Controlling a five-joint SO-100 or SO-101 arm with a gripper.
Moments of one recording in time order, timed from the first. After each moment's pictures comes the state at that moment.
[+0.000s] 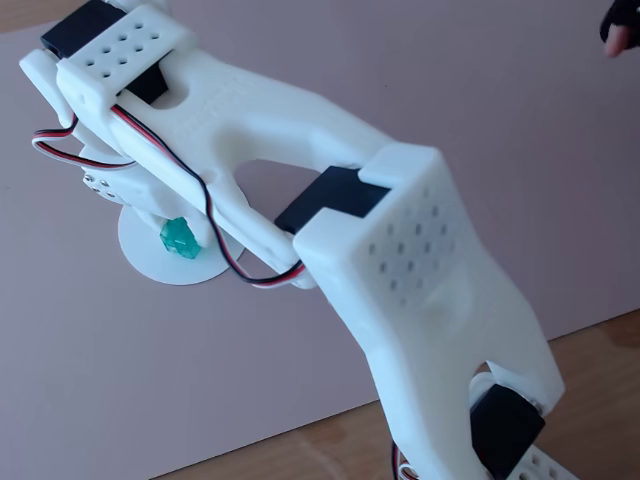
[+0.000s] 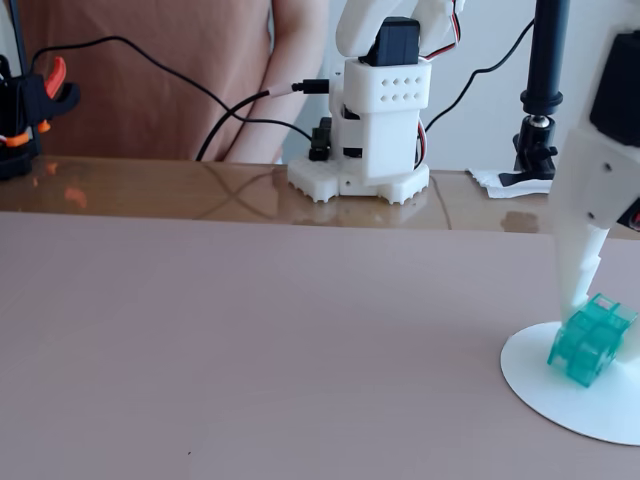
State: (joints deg) arm -32.7 53.3 61.2 94.2 -13.3
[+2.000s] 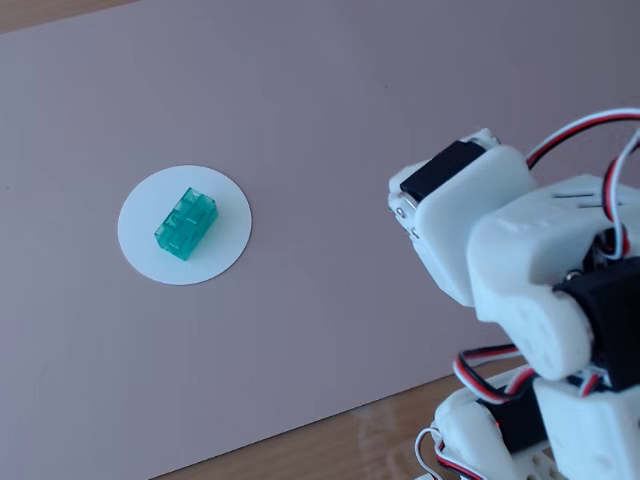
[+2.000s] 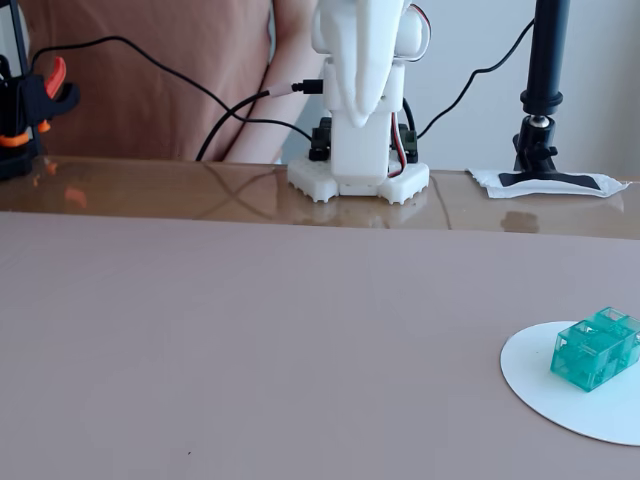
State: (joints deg) arm -4.2 174.1 150.8 75.5 -11.9
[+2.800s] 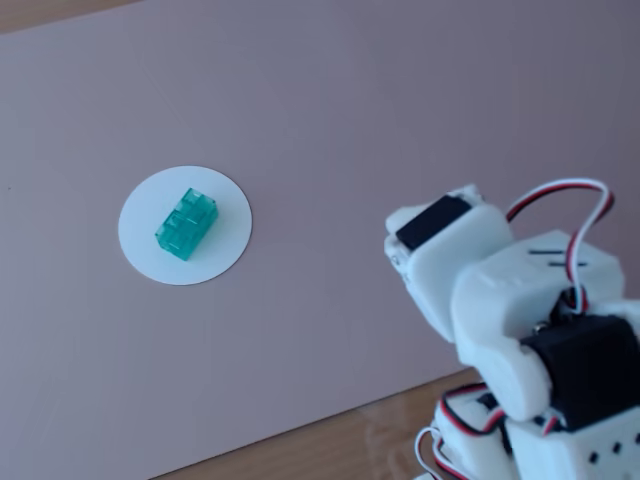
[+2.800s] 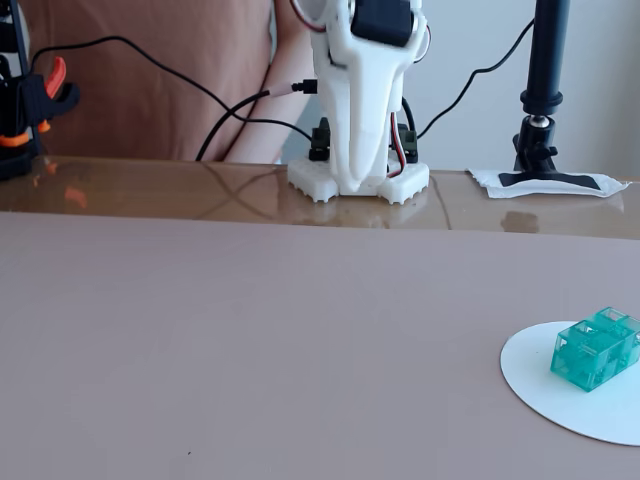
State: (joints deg) arm -4.1 191.9 170.5 73.1 -11.9
